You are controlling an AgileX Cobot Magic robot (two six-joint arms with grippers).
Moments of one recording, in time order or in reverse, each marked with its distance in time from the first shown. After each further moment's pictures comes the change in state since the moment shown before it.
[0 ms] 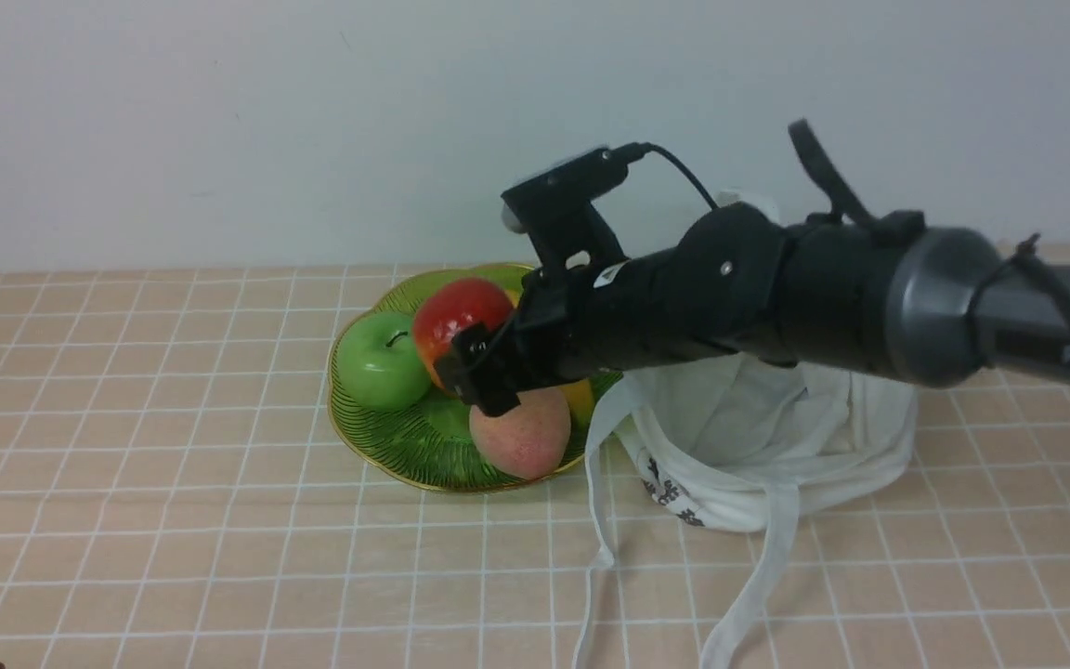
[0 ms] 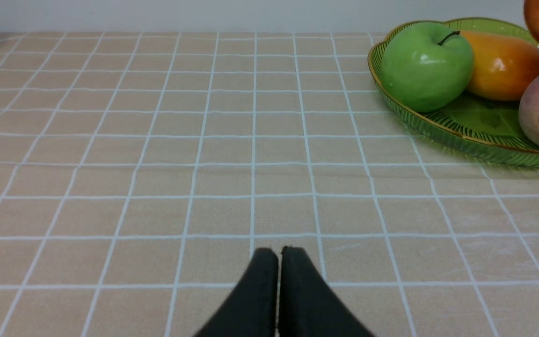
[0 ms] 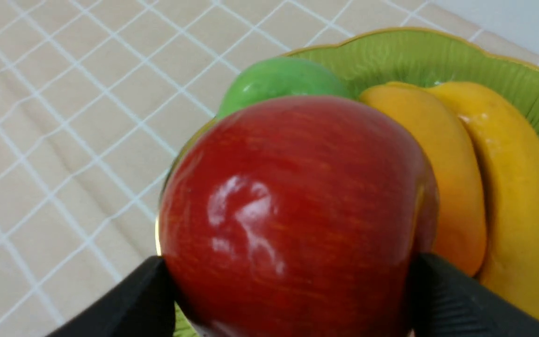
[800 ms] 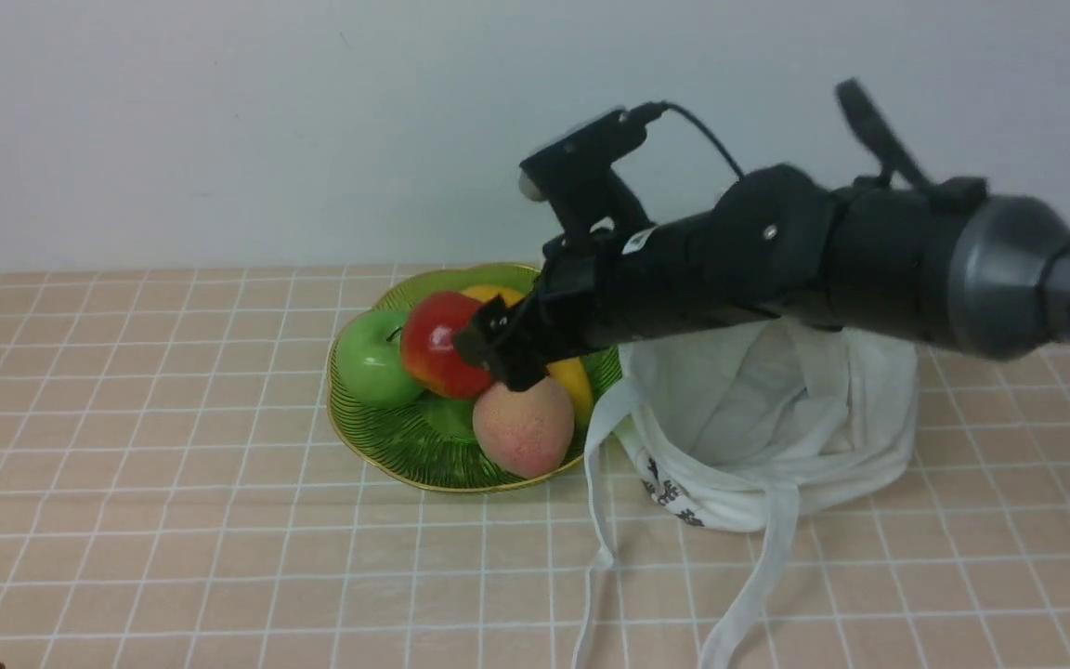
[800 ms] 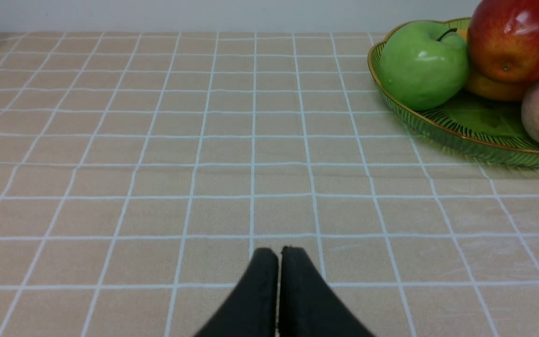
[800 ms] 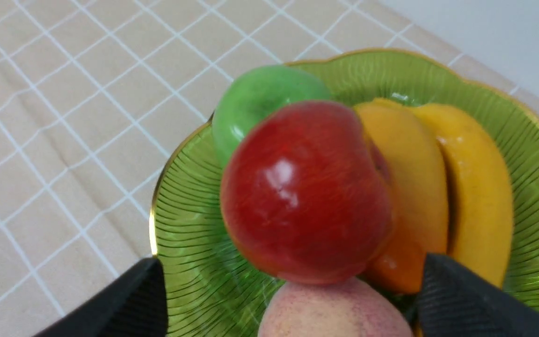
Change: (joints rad) right arm -0.042 -0.094 0.000 -0.069 0.097 -0.023; left arm 0.000 0.000 0.000 0.001 0.000 0.000
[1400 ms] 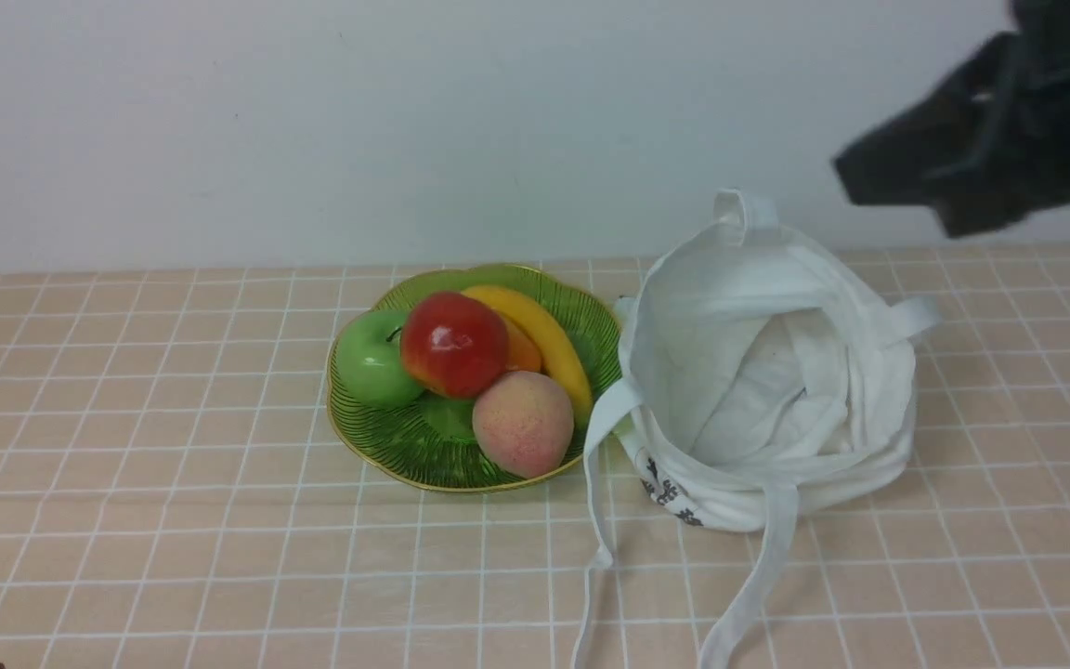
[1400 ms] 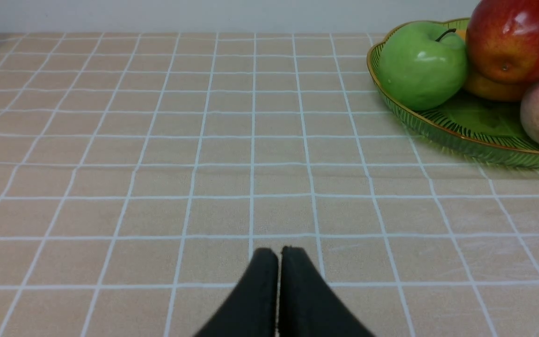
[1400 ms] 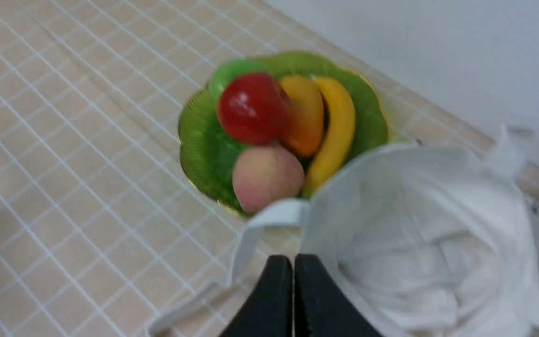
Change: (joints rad) right arm -0.294 -0.652 0.000 -0.291 0.727 0.261; left arm 0.000 0.000 0.000 0.000 0.000 0.000
